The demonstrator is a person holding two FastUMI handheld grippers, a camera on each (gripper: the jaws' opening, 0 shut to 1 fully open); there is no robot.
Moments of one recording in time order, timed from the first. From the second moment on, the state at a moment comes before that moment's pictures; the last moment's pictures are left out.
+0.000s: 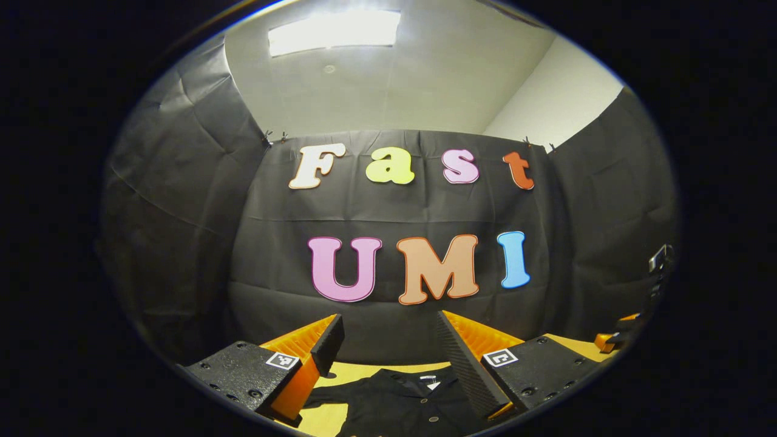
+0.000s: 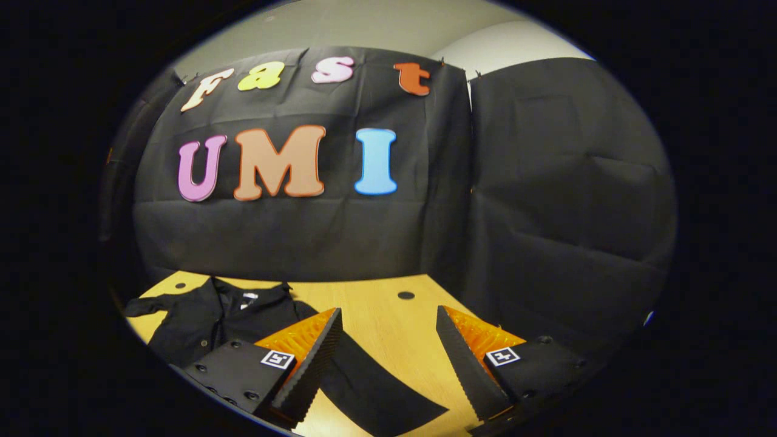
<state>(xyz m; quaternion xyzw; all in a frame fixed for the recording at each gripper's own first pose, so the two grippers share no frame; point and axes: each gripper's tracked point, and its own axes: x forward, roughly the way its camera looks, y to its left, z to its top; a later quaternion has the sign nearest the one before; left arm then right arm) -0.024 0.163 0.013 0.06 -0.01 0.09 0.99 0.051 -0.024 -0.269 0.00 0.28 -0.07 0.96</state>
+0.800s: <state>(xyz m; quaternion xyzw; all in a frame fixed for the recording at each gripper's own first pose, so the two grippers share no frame) -0.044 0.165 0.018 0.08 0.00 0.12 0.99 -0.017 -0.041 -0.449 -0.02 0.53 -0.04 0.85</state>
